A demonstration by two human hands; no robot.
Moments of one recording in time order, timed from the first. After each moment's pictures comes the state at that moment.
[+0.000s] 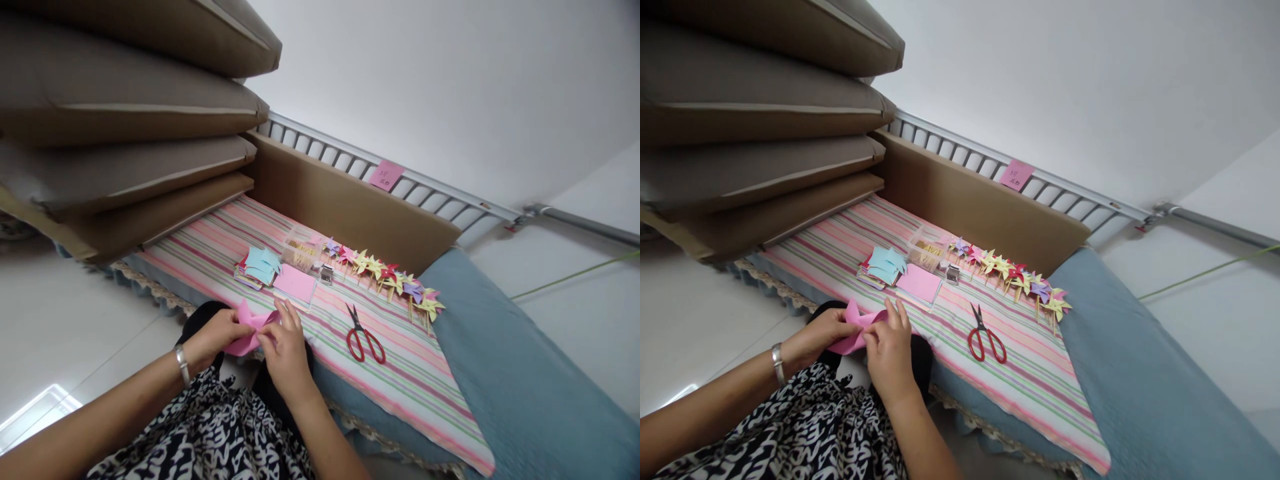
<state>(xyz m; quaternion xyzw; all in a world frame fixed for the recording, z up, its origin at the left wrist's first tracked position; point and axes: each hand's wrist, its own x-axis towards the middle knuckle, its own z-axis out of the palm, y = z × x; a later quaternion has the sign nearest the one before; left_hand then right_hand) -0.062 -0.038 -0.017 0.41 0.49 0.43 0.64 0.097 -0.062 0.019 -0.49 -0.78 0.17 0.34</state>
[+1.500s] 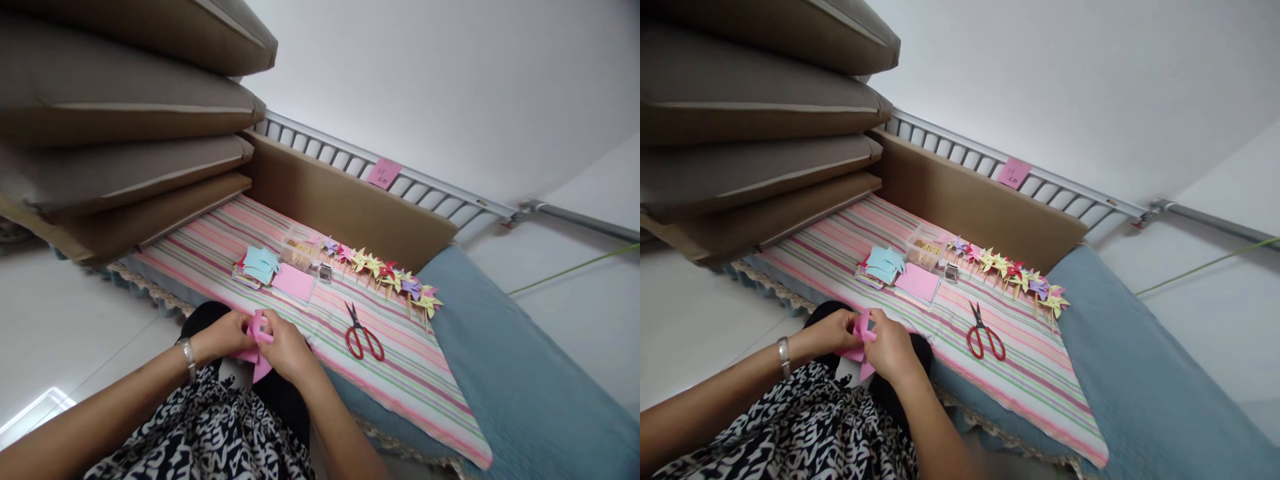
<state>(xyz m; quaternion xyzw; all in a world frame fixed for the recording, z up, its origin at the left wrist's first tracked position) -0.052 -0.035 0.001 0.59 0.45 0.32 0.59 0.100 -0.046 0.031 -0.50 -0.80 0.27 0.20</state>
